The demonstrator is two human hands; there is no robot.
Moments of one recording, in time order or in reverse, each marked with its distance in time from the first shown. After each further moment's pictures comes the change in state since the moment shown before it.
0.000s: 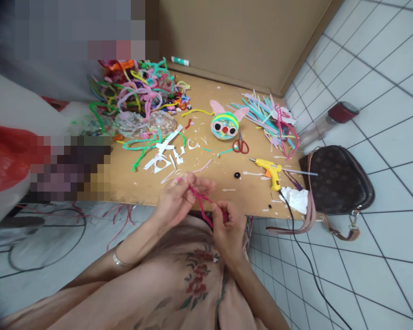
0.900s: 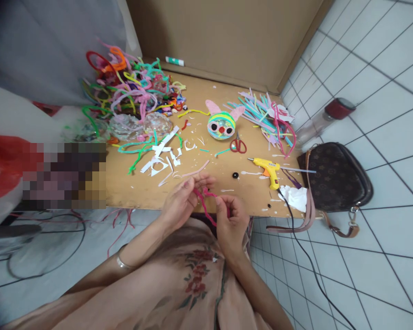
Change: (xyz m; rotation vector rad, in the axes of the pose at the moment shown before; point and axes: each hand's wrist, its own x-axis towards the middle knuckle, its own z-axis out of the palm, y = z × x) left_hand 0.005 -0.010 -0.009 0.114 -0.002 -0.009; right_hand 0.007 0.008 0.006 0.159 0.108 0.180
